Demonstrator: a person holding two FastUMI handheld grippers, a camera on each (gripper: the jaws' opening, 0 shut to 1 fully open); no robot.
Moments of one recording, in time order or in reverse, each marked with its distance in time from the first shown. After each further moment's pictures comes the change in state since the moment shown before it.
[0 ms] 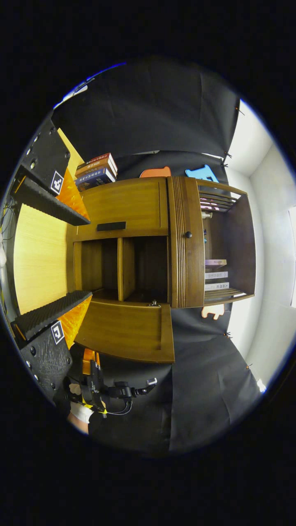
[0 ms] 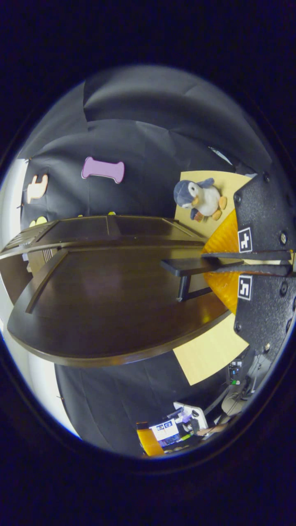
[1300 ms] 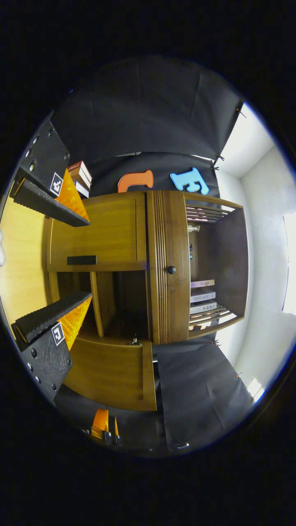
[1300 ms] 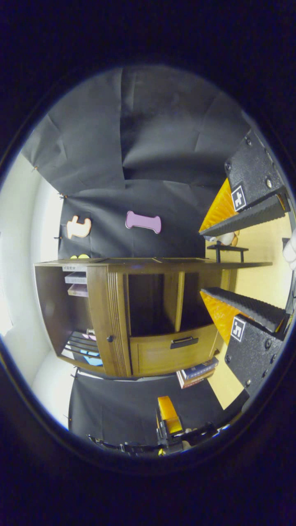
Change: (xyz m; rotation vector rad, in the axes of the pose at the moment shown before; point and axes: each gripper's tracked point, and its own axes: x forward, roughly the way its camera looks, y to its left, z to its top) left arm 0.084 0.145 0.047 0.041 -0.144 -0.021; right arm -0.098 0.095 0.077 0.073 -0.299 -0.492
